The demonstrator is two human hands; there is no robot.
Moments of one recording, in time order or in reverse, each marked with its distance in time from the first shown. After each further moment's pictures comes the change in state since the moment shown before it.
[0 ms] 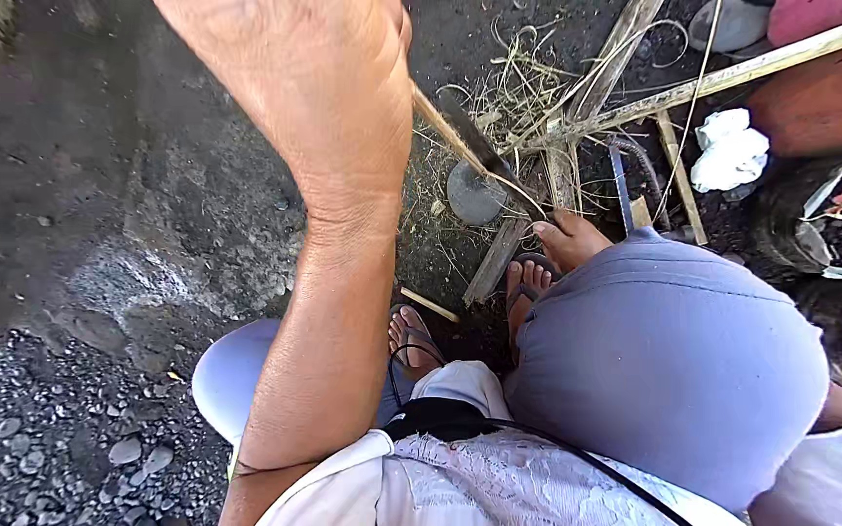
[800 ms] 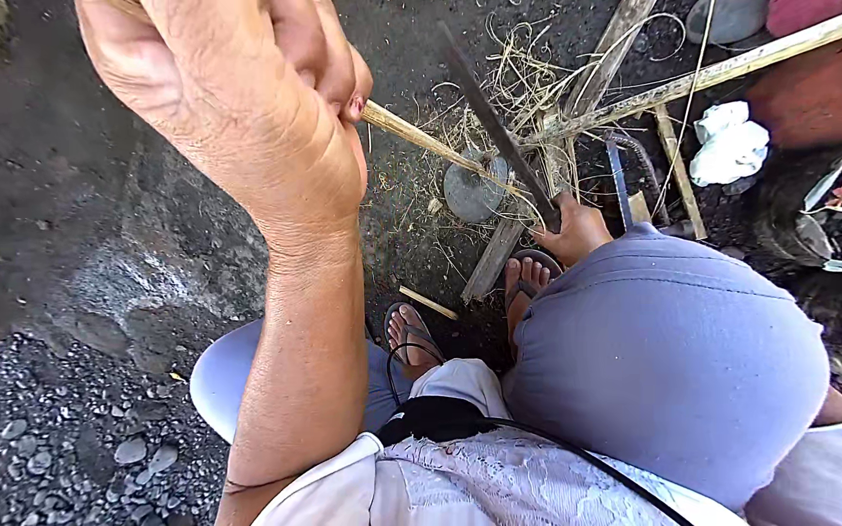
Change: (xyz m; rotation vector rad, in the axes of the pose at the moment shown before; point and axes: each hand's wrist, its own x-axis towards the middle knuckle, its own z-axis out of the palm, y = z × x) left_hand -0.002 0.000 -0.024 -0.092 -0.053 -0.010; right_hand -0.003 -0.023 -0.005 -0.314 0.121 0.027
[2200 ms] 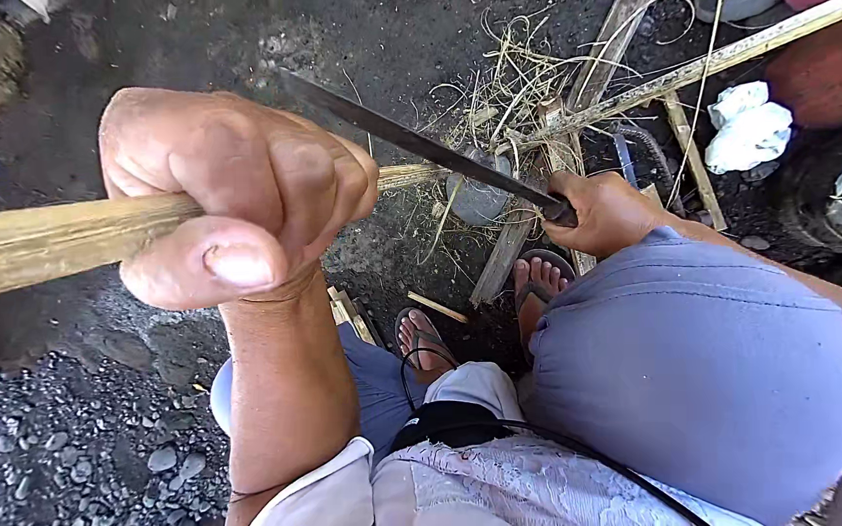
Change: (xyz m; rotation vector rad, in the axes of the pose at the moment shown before) left_hand 0.005 0.003 -0.062 -0.481 -0.849 -0.159; right_hand -0.006 -0.021 -0.048 -0.100 0.037 -0.609
